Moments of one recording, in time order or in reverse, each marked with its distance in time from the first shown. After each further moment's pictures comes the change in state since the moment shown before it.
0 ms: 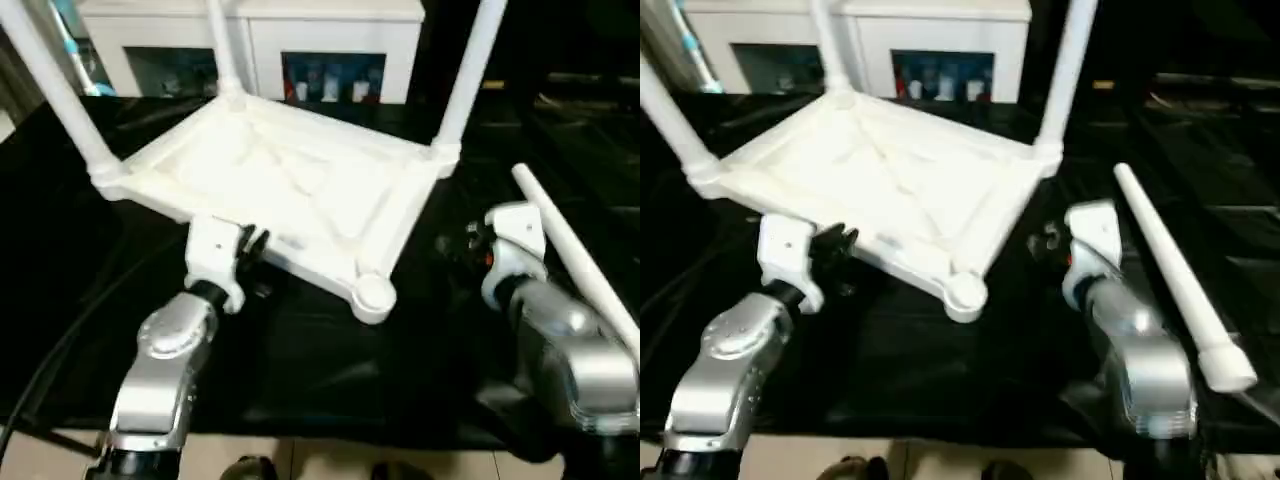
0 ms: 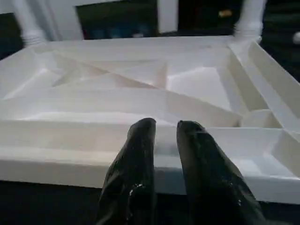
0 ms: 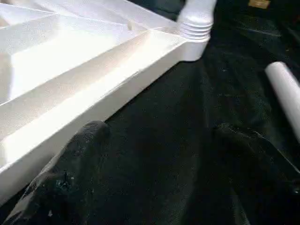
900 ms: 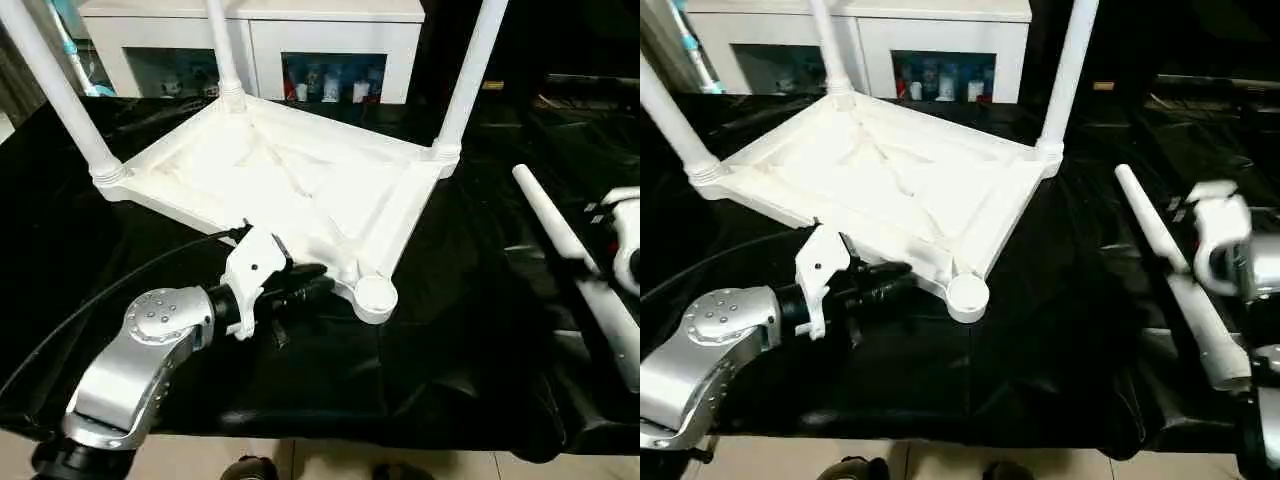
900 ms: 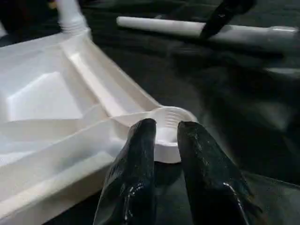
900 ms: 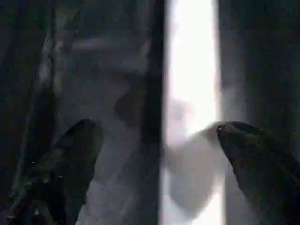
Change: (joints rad) left arm -0.050 0.298 -0.146 -0.201 -0.220 0.194 -0.491; right arm -0.415 -0.484 0.093 0.866 -0.026 0.208 0.495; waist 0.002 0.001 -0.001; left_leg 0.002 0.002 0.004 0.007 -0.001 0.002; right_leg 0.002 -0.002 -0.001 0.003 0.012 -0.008
